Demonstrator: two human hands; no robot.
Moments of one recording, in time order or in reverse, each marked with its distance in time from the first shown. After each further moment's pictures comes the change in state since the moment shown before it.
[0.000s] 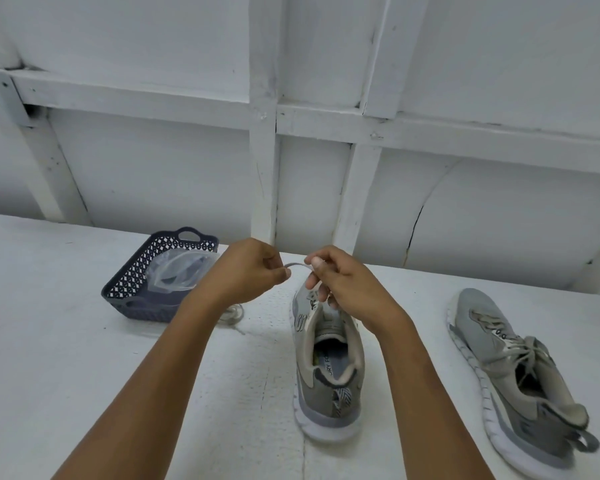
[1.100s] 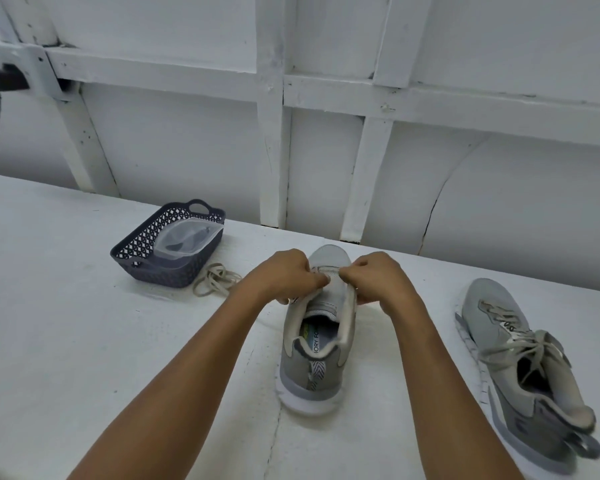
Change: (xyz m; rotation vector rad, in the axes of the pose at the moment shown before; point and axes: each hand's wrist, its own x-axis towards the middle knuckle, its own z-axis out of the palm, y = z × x) left_hand 0.006 0.037 0.077 0.063 -0.220 -0.270; right_hand 0.012 0.055 -0.036 -0.170 0.110 0.311
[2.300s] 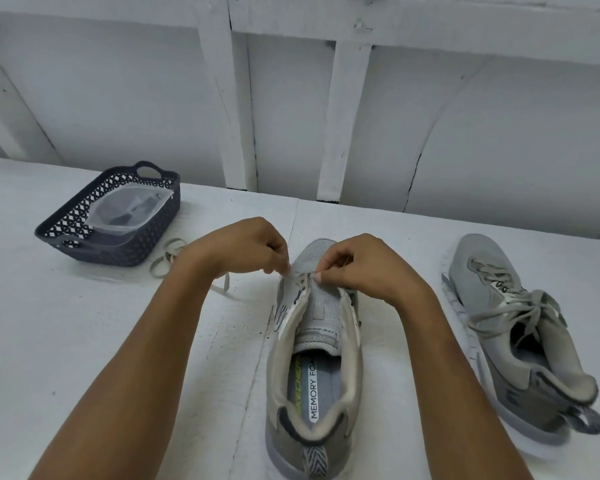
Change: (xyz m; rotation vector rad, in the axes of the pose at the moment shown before) left_hand 0.023 -0.016 0.001 -0.019 -0.183 0.184; right_hand -0.006 0.038 -0.018 -0.149 -0.243 -0.272
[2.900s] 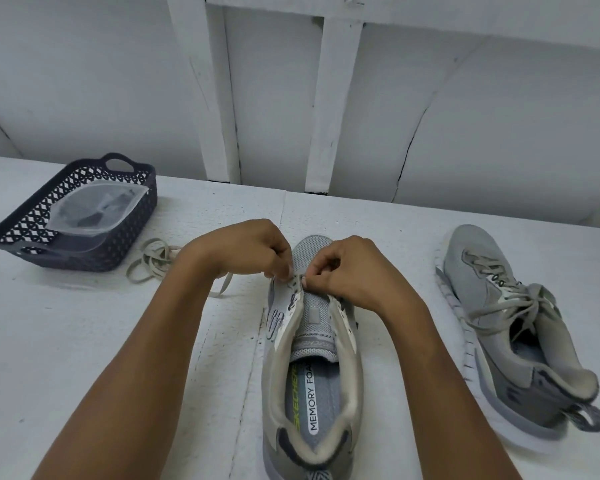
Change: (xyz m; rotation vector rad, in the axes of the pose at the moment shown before) left_hand 0.019 0.002 0.006 -0.022 -0.138 0.078; right_hand 0.002 0.001 0.016 -0.052 0.080 0.061
